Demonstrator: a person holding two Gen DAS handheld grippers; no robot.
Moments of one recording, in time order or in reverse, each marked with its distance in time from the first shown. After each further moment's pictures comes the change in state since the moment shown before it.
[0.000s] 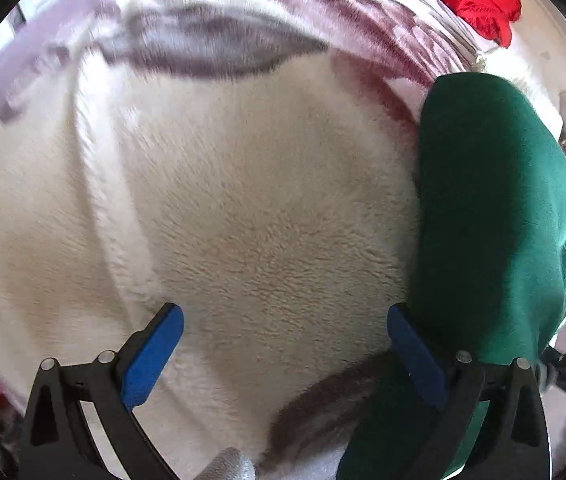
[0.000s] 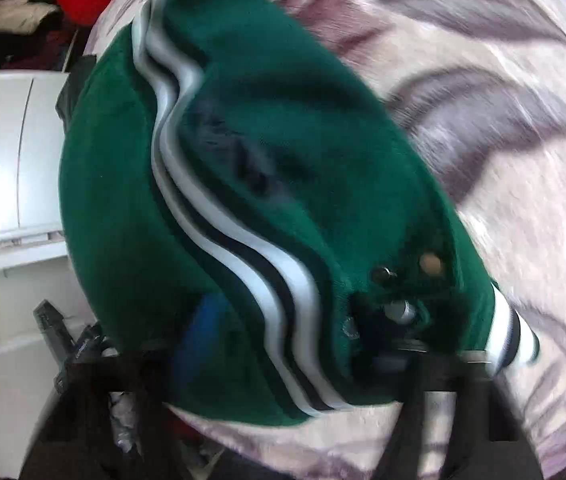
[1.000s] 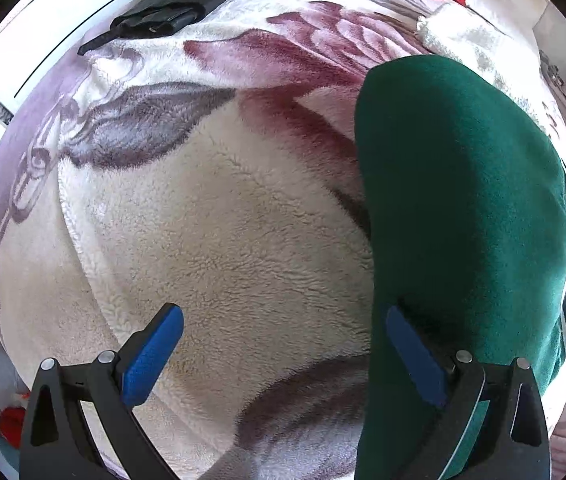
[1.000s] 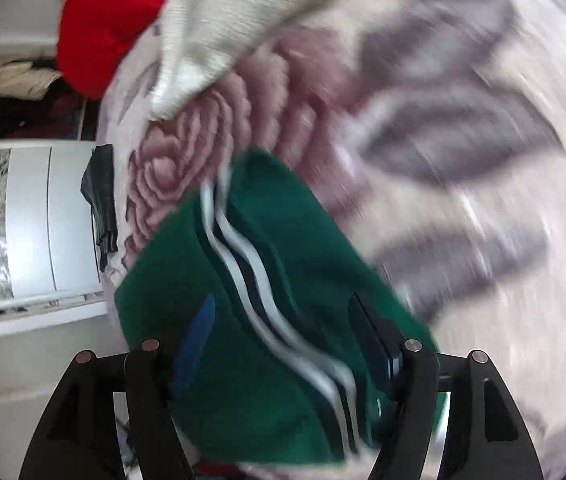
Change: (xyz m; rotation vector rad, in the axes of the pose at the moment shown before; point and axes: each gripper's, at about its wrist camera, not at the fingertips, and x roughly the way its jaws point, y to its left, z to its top) left arm -0.010 -0.081 -0.005 0.226 -0.051 0.130; right arm -0.088 -0.046 0.103 0.089 -0.170 0.080
